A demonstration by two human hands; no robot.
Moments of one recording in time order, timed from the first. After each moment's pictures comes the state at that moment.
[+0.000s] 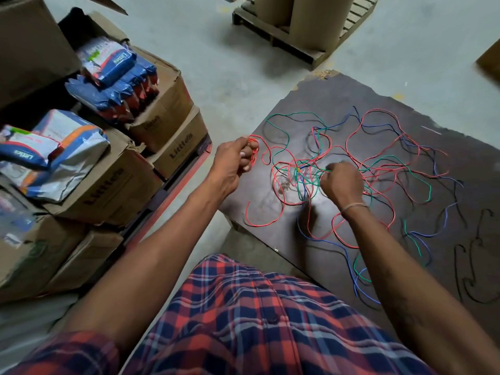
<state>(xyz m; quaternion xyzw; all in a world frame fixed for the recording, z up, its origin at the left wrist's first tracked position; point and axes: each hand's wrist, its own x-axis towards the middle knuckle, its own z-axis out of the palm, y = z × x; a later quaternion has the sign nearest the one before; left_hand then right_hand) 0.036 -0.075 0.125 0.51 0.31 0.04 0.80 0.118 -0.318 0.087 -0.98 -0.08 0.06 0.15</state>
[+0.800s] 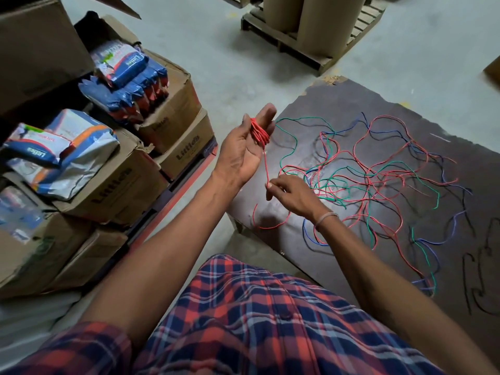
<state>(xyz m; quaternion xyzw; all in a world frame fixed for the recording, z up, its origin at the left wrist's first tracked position) 0.047 -0.071 0.156 0.25 0.13 0.08 0.95 0.064 -0.242 0.095 -0.85 -0.35 0.23 0.31</state>
